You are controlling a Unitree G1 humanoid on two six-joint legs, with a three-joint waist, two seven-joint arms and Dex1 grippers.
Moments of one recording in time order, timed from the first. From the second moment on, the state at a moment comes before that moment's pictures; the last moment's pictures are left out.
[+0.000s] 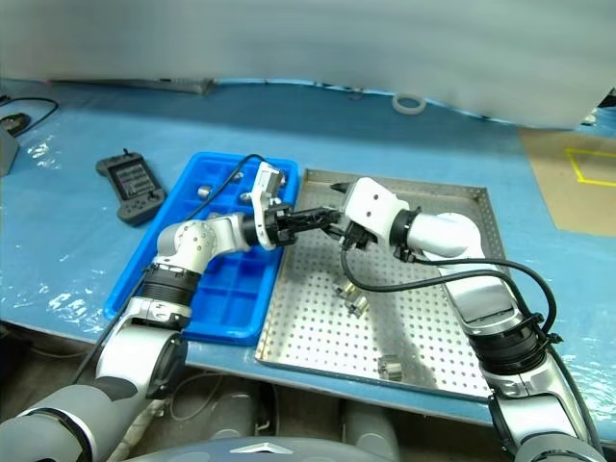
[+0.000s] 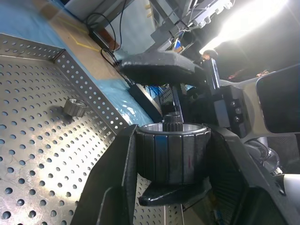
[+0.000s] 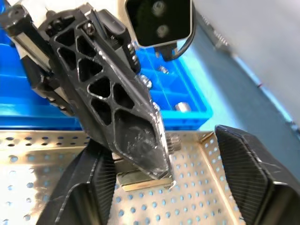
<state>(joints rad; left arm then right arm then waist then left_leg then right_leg) -0.77 0.15 0.01 0.39 -0.74 0.95 -1.02 -0.46 -0.61 0.19 -0.37 0.08 0.43 0.80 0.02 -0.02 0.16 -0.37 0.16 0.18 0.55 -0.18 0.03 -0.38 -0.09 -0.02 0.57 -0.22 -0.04</state>
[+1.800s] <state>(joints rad) 0.15 0.63 0.47 -0.27 -0.71 0.67 -0.74 -0.55 -0.47 0.29 0.14 -0.02 0.03 0.89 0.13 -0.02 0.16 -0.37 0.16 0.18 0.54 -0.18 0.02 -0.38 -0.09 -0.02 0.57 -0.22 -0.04</state>
